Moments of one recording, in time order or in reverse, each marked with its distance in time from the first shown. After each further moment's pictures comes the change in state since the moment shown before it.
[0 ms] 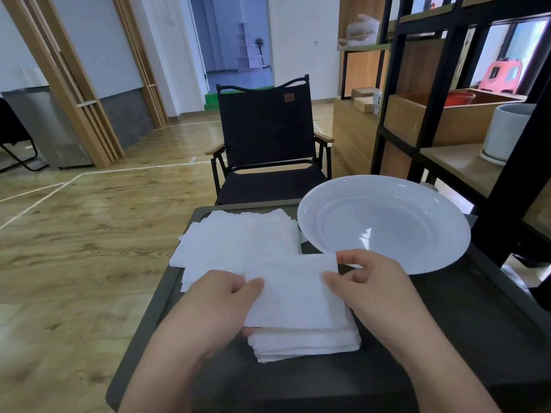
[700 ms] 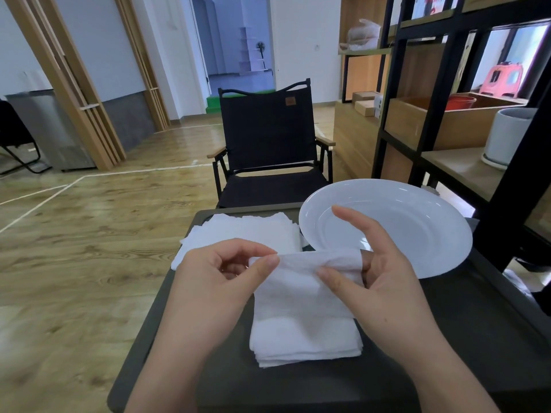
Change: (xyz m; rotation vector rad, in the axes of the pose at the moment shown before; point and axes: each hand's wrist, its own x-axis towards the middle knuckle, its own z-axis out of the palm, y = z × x) left_hand 0.002 0.008 -0.002 -0.337 0.245 0.396; right_hand -0.011 -0.014 0.000 0.135 -0.033 -0.374
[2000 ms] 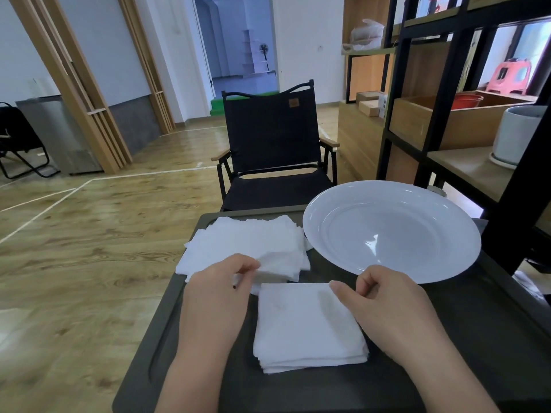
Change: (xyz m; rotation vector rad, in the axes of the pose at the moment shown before) left_hand 0.015 -0.050 0.013 0.495 0.216 0.092; right_hand 0.006 0.020 -0.002 -0.529 0.172 0.339
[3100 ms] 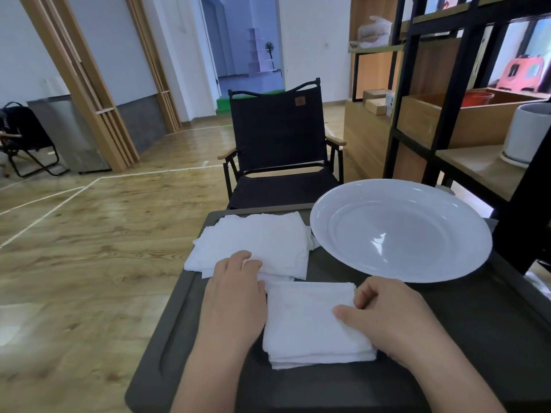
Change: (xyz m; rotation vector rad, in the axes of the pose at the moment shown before) left_hand 0.001 -0.001 0.010 0.462 -0.266 0.032; right_hand 0.001 0.006 0.008 -0.019 -0.178 0.098
